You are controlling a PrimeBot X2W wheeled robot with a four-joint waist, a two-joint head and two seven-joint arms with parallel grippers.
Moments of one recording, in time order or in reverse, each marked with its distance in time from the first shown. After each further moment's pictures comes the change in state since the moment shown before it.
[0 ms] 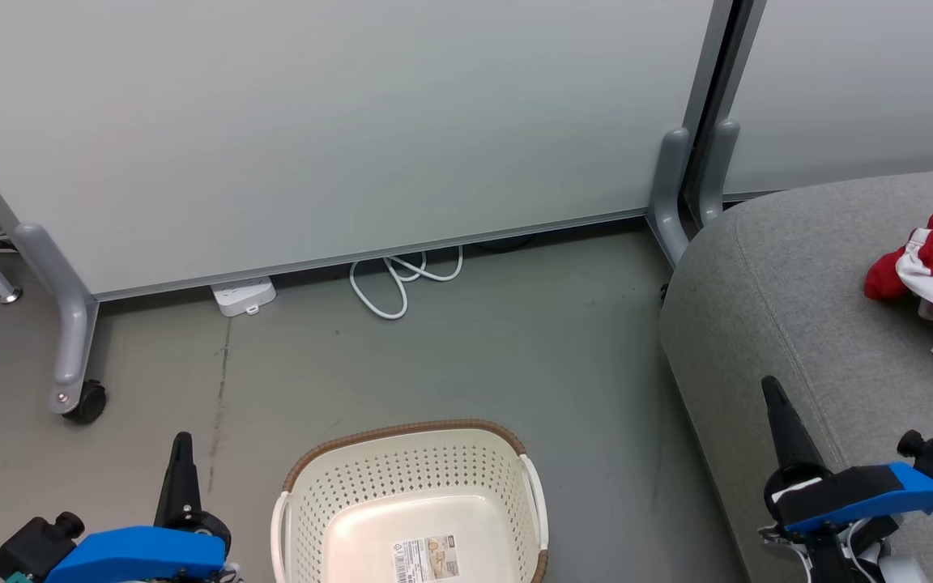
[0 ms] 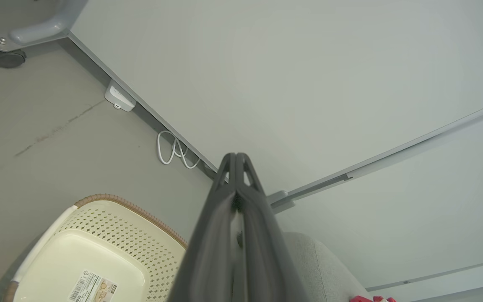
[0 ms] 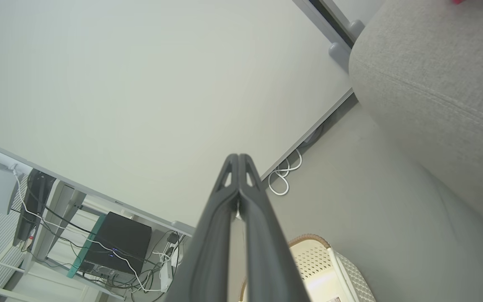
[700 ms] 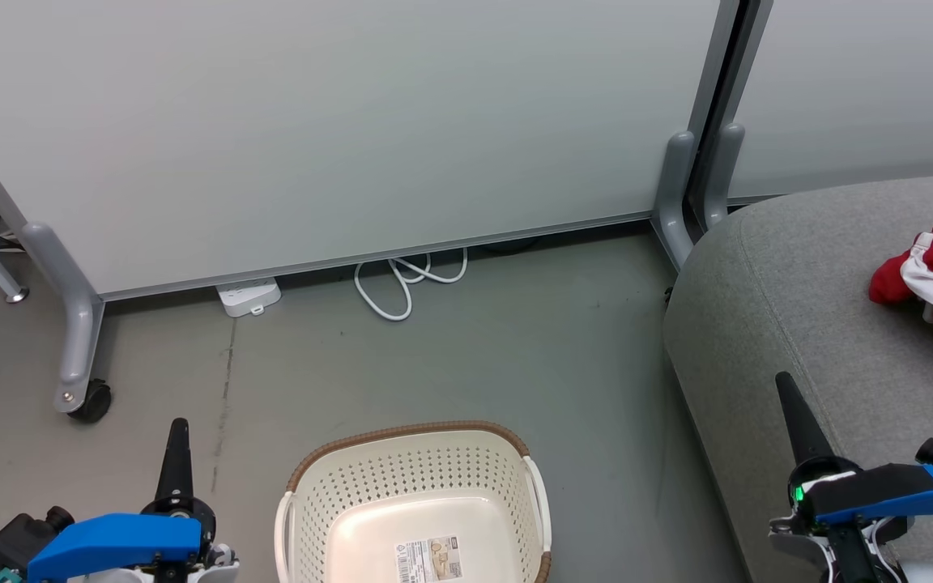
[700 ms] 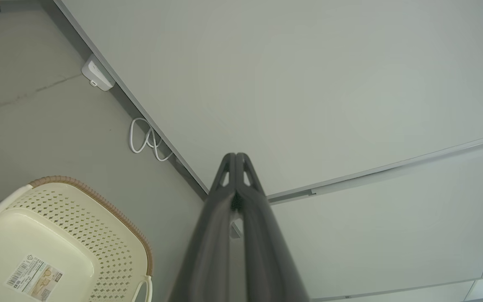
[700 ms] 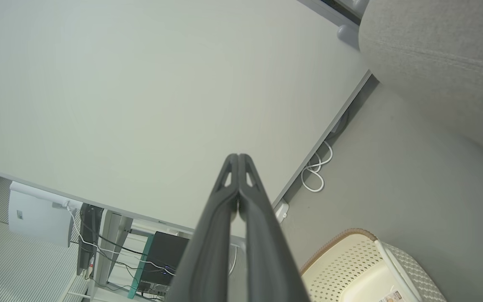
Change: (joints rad) left arm -0.025 0.000 0.019 -0.012 -0.205 0.000 0.061; right arm 0.003 0.001 -0.028 -0.018 0.230 0.000 0.043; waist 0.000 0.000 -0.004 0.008
